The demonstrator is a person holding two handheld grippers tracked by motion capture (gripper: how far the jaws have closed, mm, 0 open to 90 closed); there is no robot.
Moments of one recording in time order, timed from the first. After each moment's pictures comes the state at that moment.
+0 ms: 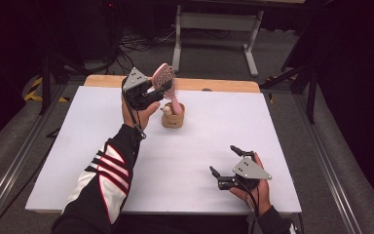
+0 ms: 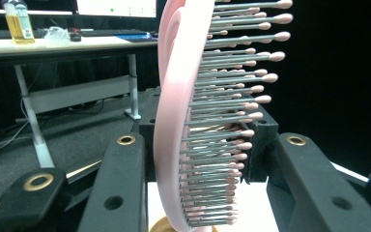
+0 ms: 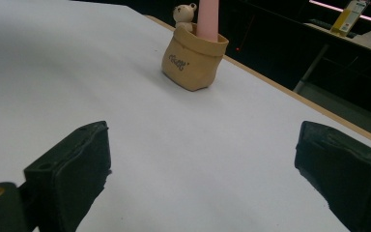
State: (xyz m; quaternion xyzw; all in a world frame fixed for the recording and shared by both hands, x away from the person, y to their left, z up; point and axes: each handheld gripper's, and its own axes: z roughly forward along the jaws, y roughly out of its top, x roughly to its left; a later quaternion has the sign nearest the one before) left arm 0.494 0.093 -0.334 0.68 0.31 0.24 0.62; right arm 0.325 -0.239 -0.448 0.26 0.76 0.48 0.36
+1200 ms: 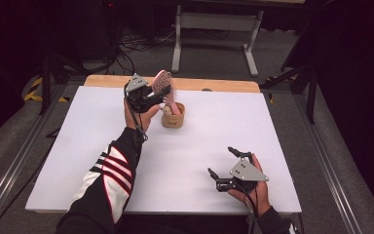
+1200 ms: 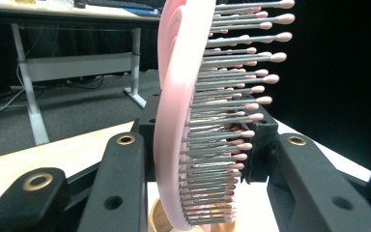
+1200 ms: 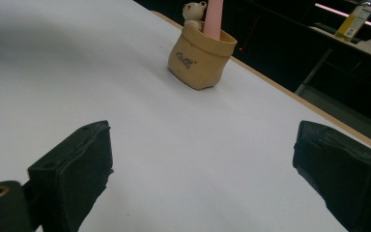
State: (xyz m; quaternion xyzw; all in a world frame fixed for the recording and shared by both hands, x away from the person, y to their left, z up) left arm 0.514 0.096 -0.367 0.67 0.36 0.20 0.62; right arm 0.322 -0.234 -0.448 0.24 0.77 0.47 0.36
